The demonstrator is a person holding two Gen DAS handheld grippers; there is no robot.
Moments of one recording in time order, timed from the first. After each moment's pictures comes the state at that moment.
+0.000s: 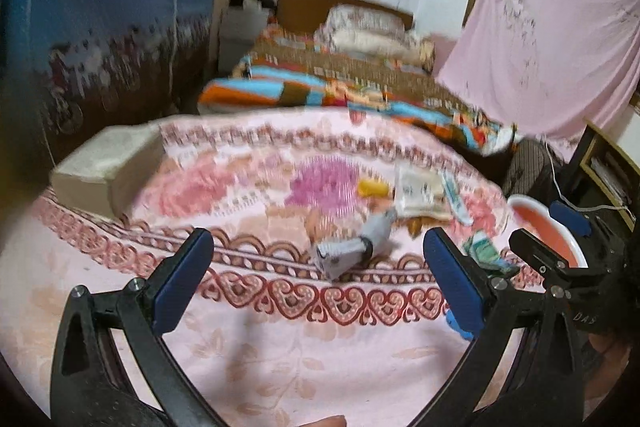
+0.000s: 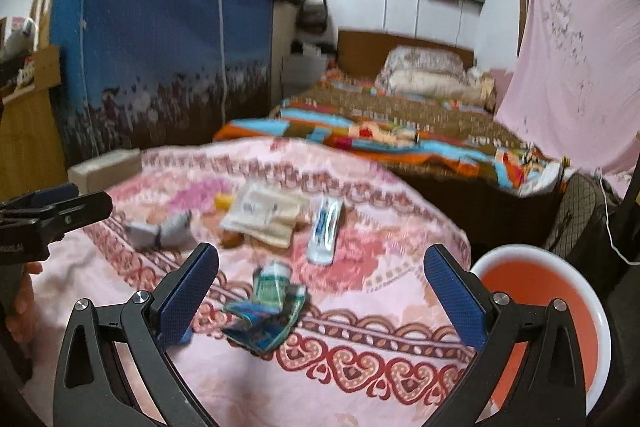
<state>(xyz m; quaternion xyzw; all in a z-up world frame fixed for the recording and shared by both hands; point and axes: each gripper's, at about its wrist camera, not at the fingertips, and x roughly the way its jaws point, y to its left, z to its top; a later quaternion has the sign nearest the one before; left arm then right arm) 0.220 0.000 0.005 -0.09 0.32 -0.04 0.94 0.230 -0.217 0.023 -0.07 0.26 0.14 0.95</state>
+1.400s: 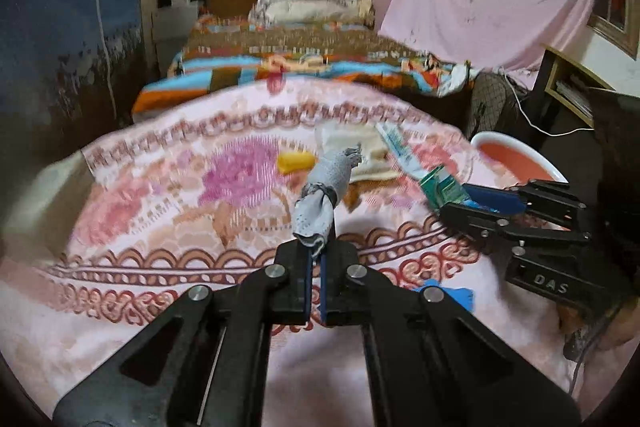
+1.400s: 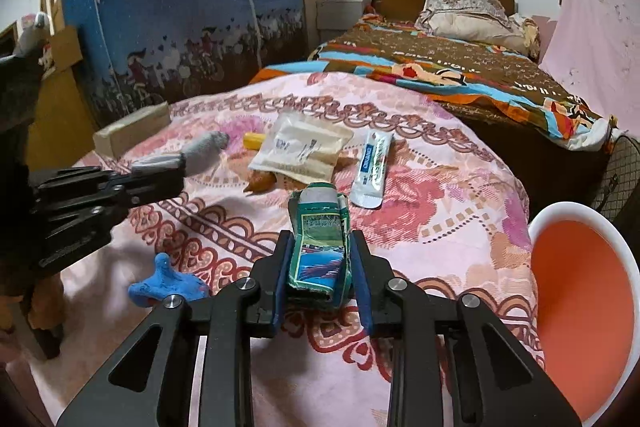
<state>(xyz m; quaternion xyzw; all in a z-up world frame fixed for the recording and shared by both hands) 0.227 -0.053 0.005 0.01 0.33 -0.13 0.94 0.246 -0.212 -0.003 -0.05 0.35 0.21 0.91</state>
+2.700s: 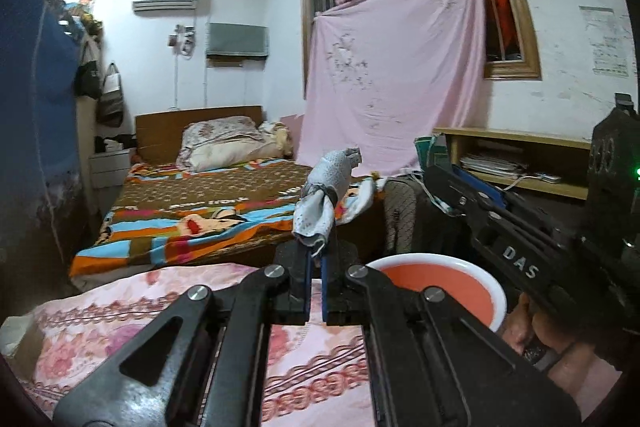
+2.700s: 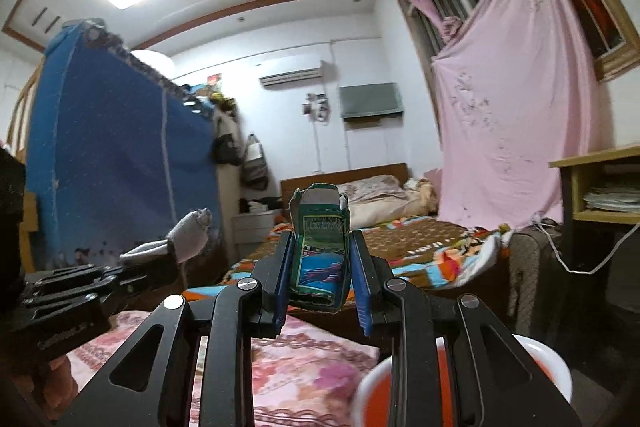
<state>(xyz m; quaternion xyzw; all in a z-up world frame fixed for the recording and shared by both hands) 0.181 -0.174 0.095 0.04 0.08 -0.26 0.96 0.159 -0.343 0.090 0.06 -0.03 0.05 1.00</state>
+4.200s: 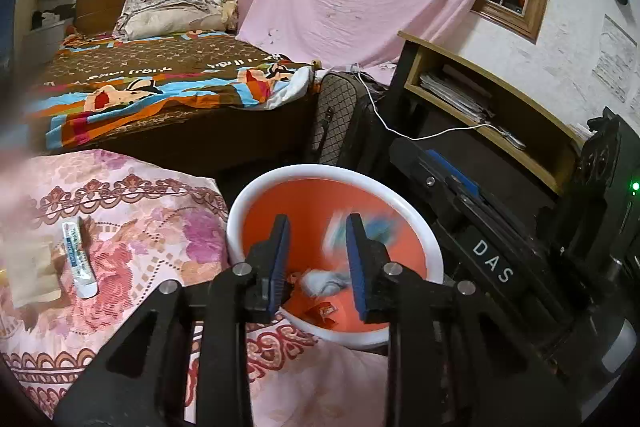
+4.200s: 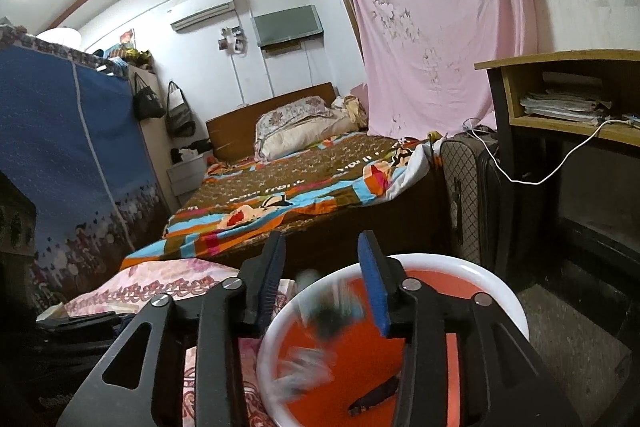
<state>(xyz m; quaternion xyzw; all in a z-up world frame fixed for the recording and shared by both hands) 0.243 -0.269 0.047 -0.02 0.32 -0.35 0.88 0.189 -0.406 0.054 0.14 0.13 -0.06 0.98</state>
